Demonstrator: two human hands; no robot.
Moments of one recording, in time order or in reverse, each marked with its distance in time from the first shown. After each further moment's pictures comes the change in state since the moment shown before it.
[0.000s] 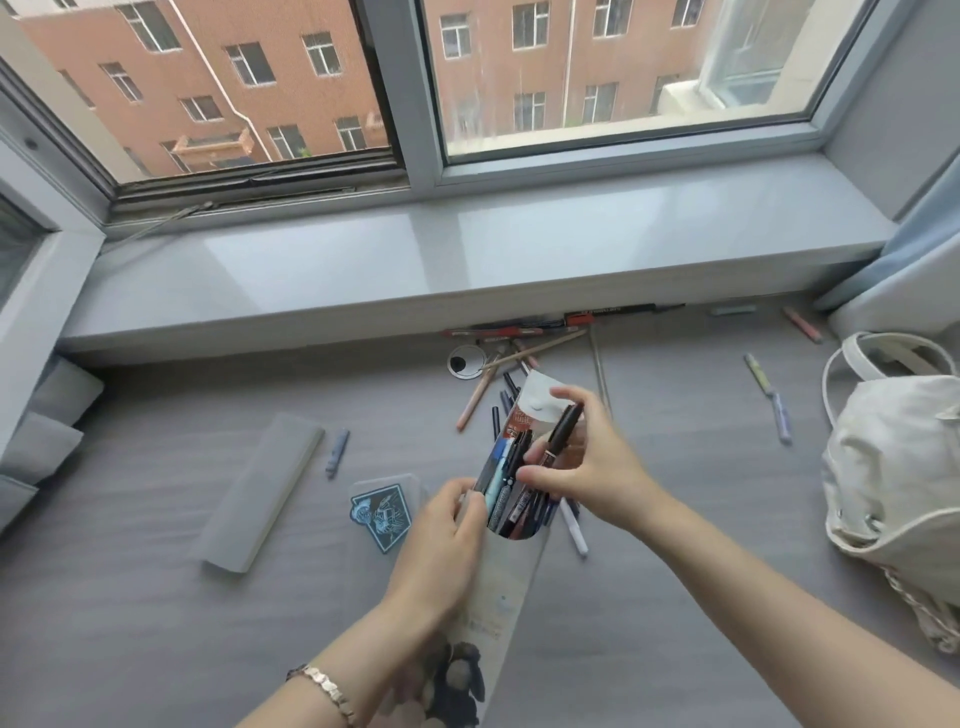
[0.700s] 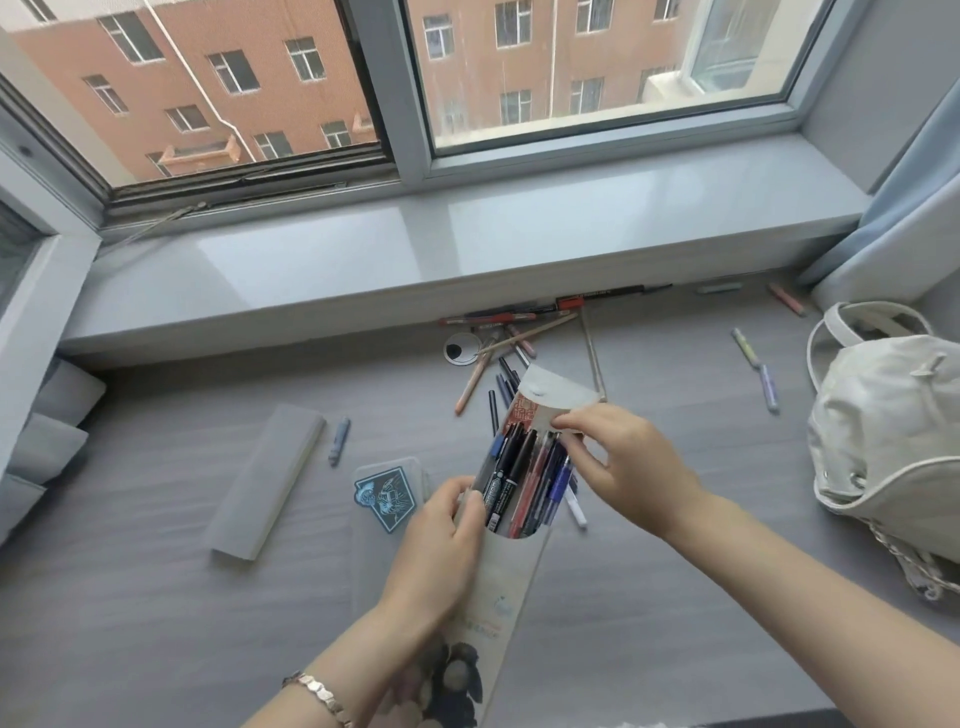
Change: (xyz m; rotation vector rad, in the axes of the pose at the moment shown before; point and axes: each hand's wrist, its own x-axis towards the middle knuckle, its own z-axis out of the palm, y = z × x) left_hand -0.021 -0.012 -0.003 0.078 0.000 0.037; right_hand -0.029 0.013 -0.015 -0.779 0.160 -0.470
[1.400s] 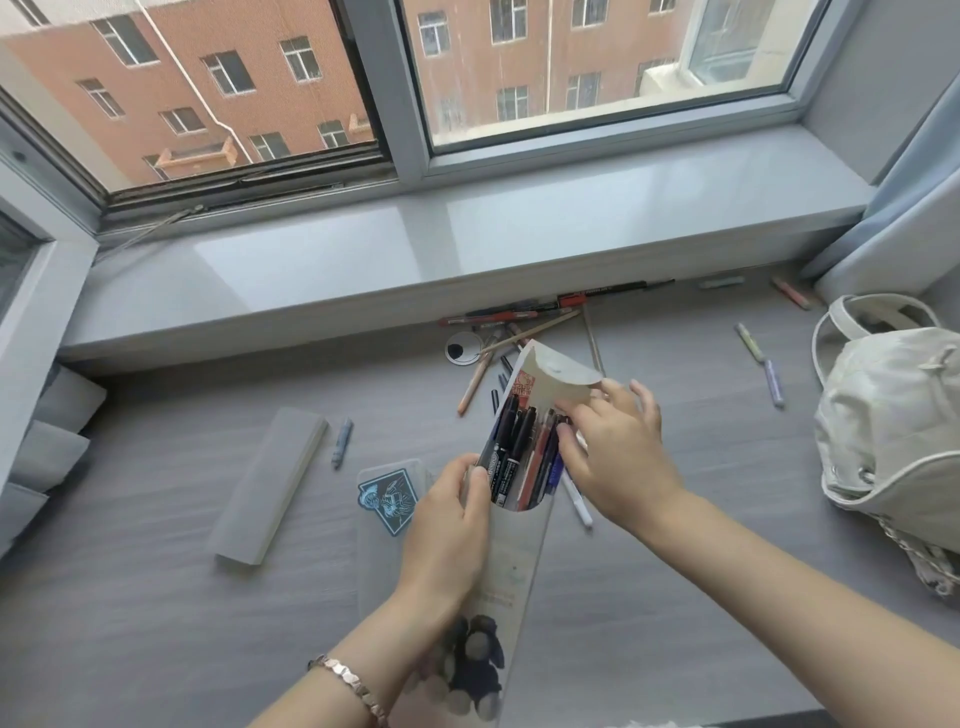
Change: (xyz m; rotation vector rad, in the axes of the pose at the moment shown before) left_hand 0.006 0.015 0.001 -0.018 0.104 0.068; right_hand 0.007 -0.006 0.024 -0.271 0.069 0.154
